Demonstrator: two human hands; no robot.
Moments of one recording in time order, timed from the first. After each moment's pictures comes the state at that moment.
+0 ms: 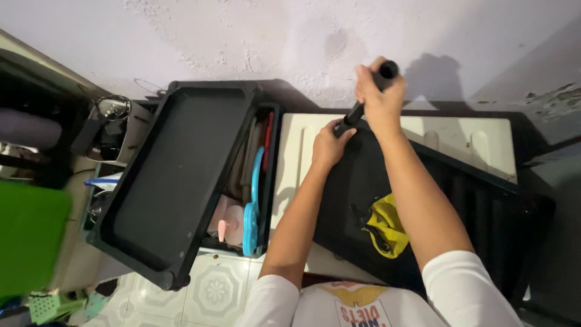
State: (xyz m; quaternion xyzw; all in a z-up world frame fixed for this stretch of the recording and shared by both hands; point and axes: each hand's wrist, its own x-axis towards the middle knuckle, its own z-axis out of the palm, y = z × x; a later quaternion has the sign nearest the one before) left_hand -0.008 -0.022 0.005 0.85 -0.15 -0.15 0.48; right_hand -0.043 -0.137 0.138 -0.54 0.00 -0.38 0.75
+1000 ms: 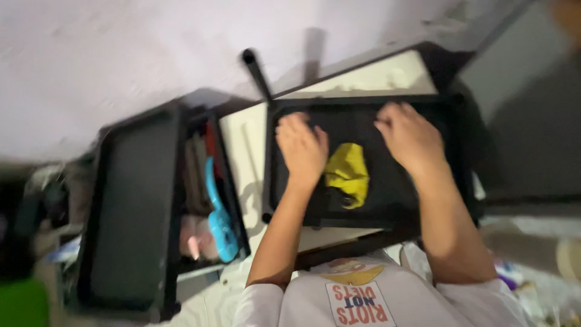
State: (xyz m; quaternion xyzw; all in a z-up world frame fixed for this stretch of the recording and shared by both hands) left_hand -0.133 -0.017 0.090 0.85 -0.38 0.11 0.35; right_hand -0.298 -0.153 0.152 -0.90 0.38 -0.12 0.19
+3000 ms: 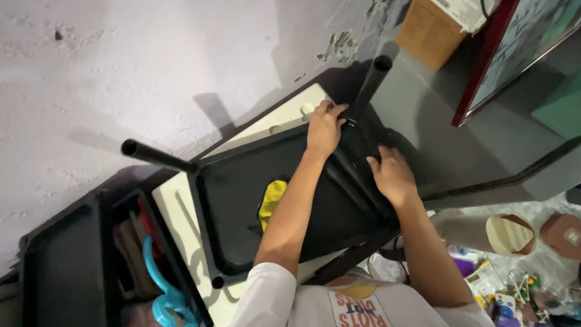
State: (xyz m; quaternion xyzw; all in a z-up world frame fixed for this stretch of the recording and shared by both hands) left_hand -0.215 -0.255 0.050 0.66 -0.62 -0.06 0.42; right_hand -0.426 -0.236 0.034 -0.77 0.56 -0.13 0.27
